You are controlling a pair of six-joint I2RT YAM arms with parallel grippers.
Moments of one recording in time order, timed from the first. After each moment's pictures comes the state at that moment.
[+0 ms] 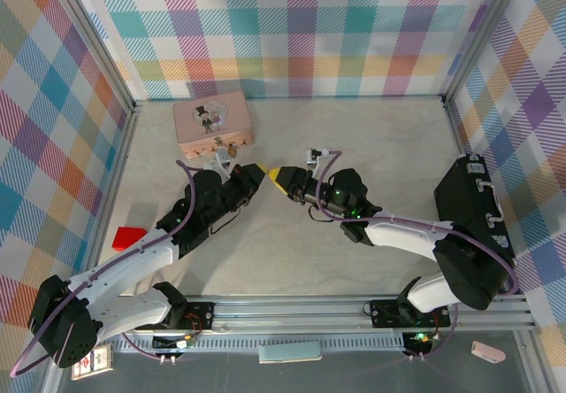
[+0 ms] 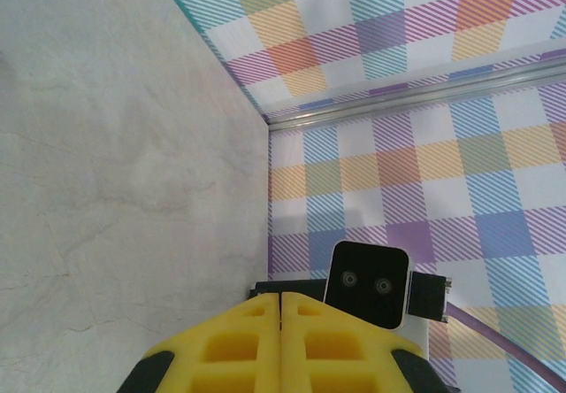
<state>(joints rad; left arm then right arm) -0.68 1.03 0.67 0.18 0.01 -1.29 0.79 1.42 0.67 0.82 -0.35 1.30</state>
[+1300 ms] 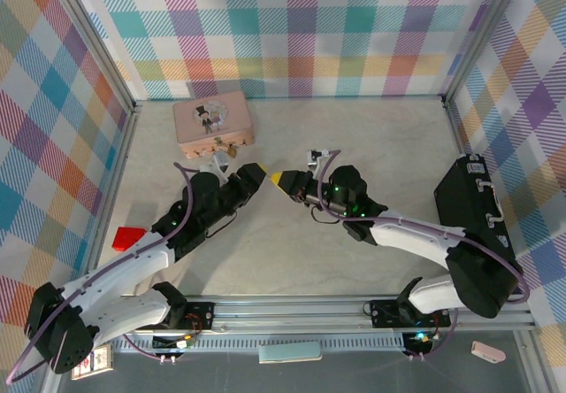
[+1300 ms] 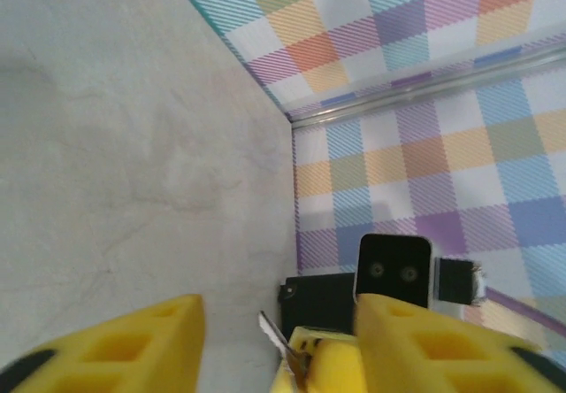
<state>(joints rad) -0.66 0.96 0.67 0.07 0.01 -1.20 0.78 1.34 0.70 0.57 -0.35 1.20</state>
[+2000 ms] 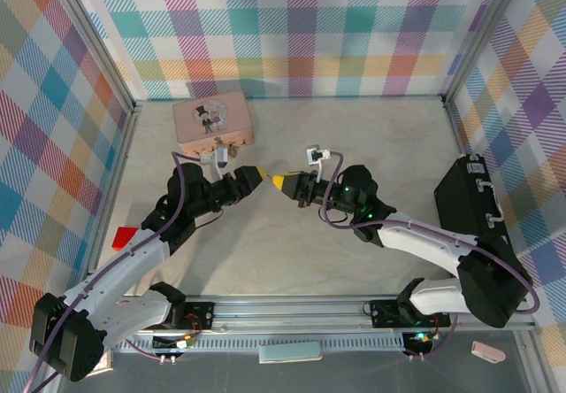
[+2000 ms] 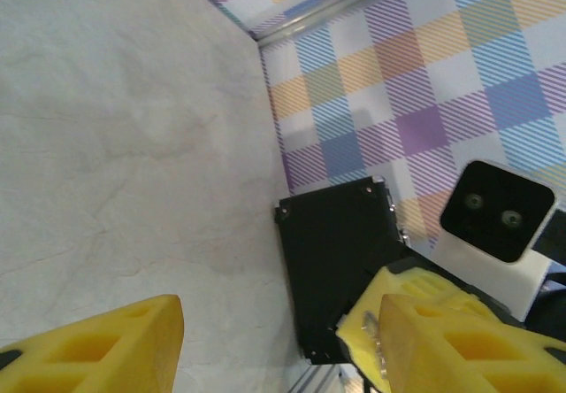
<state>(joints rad) -0.50 0.98 0.68 0.08 0.45 -1.02 0.76 1.29 0.68 0.64 -0.48 0.77</state>
